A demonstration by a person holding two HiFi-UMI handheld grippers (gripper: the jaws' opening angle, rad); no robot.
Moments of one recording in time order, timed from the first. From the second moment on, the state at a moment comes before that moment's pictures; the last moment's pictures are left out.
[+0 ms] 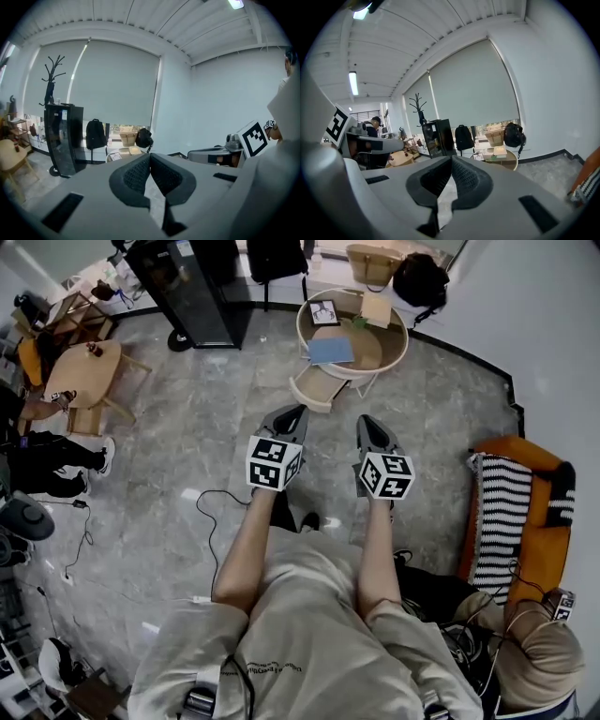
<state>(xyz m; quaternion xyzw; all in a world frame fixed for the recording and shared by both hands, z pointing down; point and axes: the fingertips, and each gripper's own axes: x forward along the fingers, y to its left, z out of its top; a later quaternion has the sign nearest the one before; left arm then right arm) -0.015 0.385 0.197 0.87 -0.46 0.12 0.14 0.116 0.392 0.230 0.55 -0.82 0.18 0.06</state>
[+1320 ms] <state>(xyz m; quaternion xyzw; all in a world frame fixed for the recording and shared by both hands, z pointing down) -0.148 0.074 0.320 0.87 -0.37 0.12 0.31 0.050 0.159 0.296 0.65 -0.71 0.26 0.08</state>
